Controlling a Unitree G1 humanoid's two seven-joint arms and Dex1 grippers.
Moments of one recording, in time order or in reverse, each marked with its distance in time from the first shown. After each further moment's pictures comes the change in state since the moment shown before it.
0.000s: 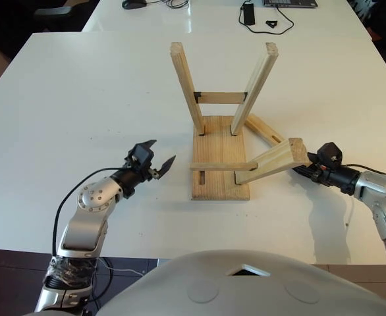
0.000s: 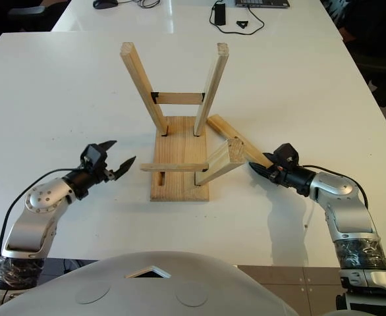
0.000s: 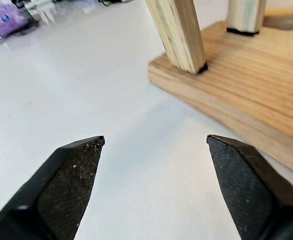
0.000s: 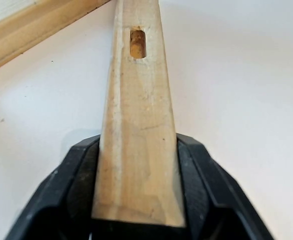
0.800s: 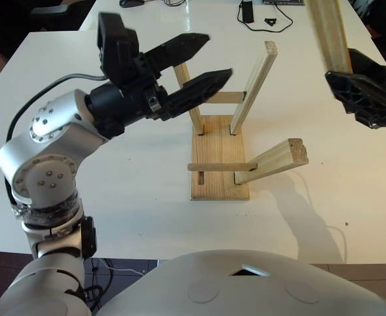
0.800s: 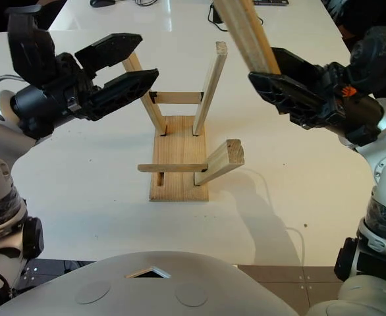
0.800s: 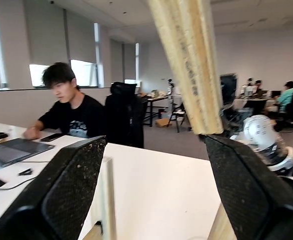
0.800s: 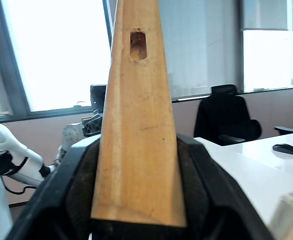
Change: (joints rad) left arm -0.677 0.054 0.182 -0.292 -1.106 0.591 0.049; right arm -0.415 -0.052 -0.282 -0.441 0.986 0.440 0.135
